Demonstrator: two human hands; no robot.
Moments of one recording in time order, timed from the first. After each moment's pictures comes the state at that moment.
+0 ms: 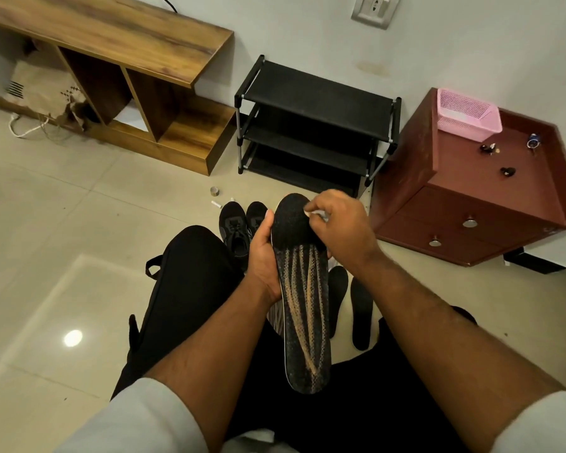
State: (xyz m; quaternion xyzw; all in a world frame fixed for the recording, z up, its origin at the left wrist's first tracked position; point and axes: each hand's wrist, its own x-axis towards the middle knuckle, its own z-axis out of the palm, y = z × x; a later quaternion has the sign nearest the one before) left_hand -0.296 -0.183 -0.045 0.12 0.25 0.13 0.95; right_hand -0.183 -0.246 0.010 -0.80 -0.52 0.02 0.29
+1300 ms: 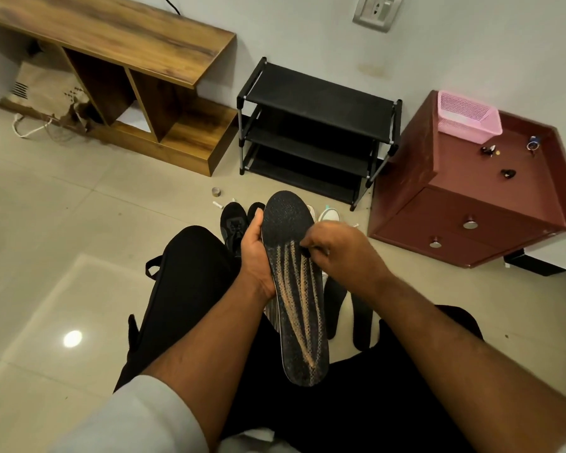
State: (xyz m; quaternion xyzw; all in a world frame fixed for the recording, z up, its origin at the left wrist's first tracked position) left_hand -0.303 -0.177 -0.040 0.10 0.27 0.17 0.94; right_hand -0.198 -0.279 0.005 -0.72 -0.64 0.08 0.24
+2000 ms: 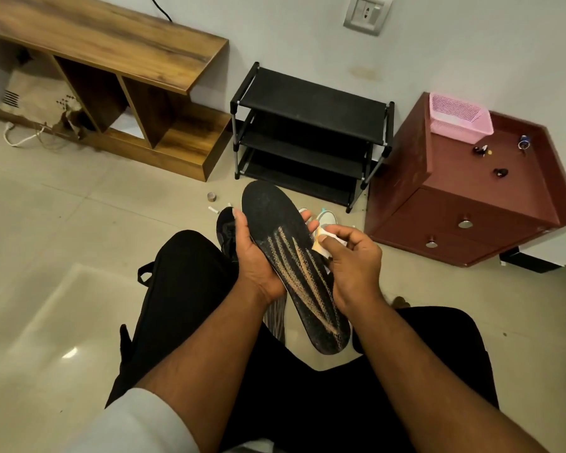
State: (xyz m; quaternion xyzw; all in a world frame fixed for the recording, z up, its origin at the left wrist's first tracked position) left_hand -0.300 -0.182 -0.036 0.12 0.24 0.20 0.94; right_hand -0.225 -0.274 -0.007 -0.70 -0.02 0.23 0.68
